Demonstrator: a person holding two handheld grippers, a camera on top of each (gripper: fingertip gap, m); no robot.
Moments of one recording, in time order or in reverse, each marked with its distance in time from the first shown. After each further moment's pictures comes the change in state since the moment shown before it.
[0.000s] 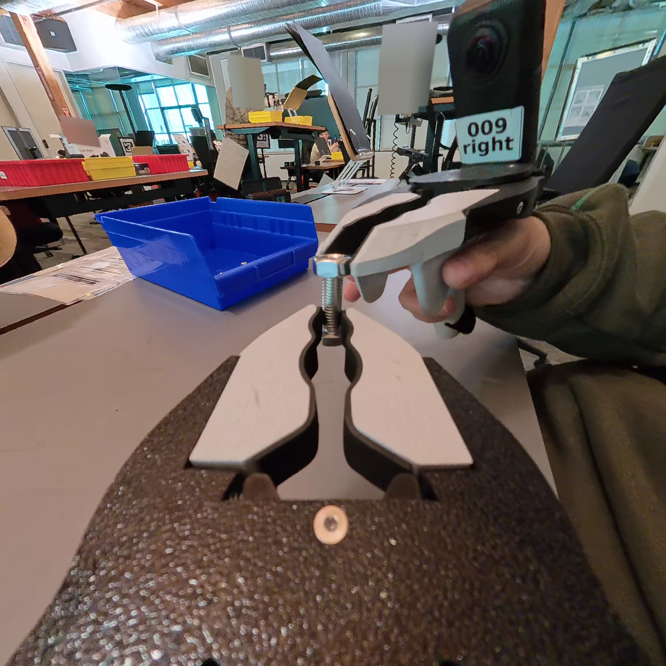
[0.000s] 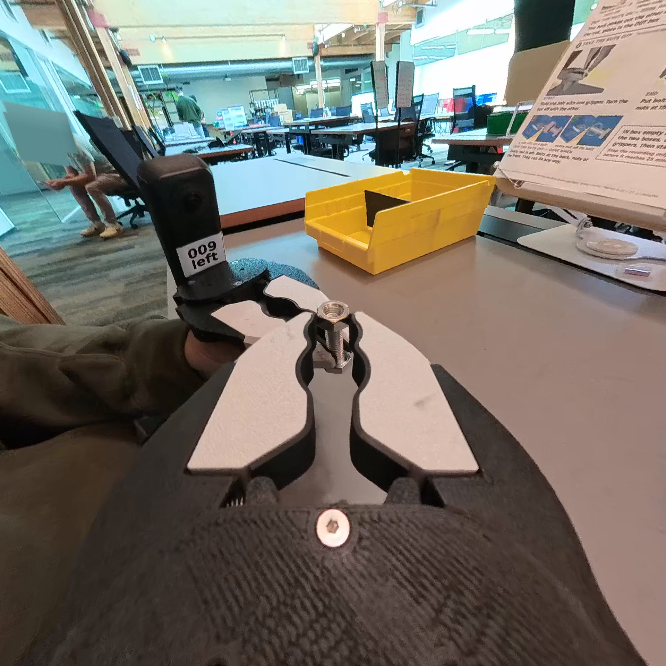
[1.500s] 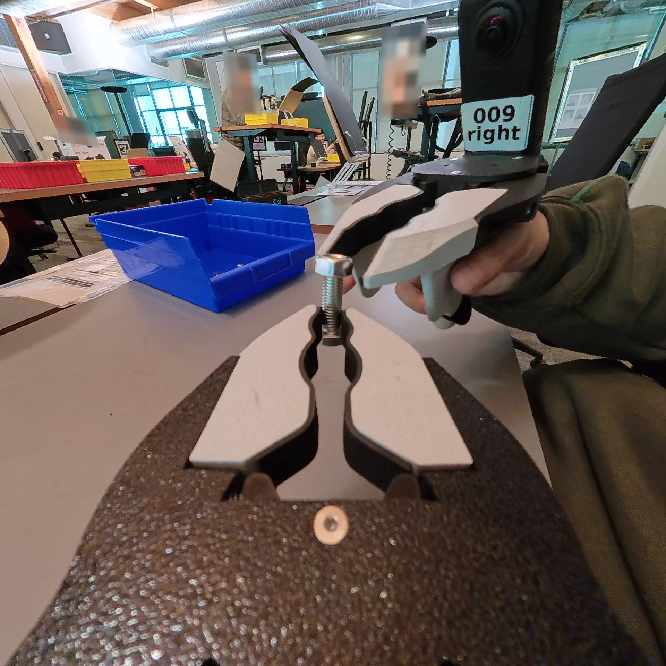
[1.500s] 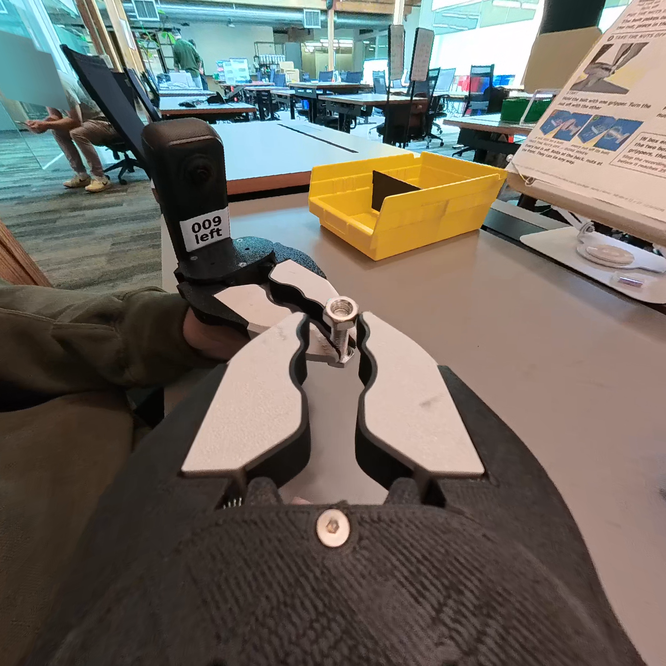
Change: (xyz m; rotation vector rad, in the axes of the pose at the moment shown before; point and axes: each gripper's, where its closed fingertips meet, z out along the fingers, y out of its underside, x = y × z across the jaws) left arm 0.002 -0.001 0.001 0.006 0.010 -0.002; right arm -0.005 0.004 -0.002 -0.072 -0.012 -0.087
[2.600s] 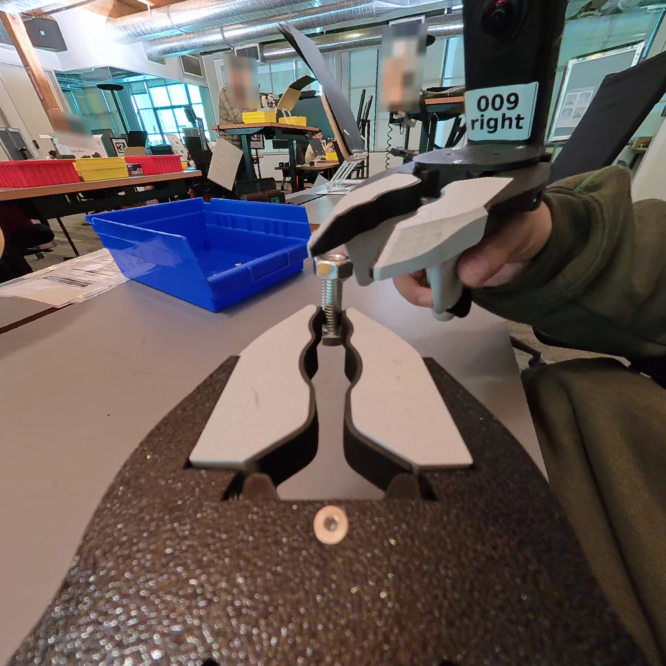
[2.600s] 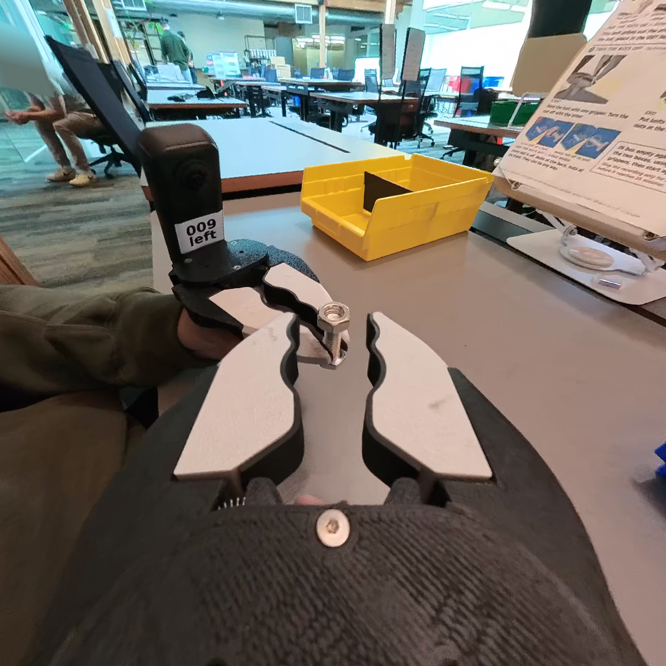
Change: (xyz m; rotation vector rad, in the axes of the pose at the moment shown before) left arm 0.001 0.000 0.001 -0.004 0.005 -0.001; right arm 0.003 -0.004 -0.005 -0.006 0.023 -0.016
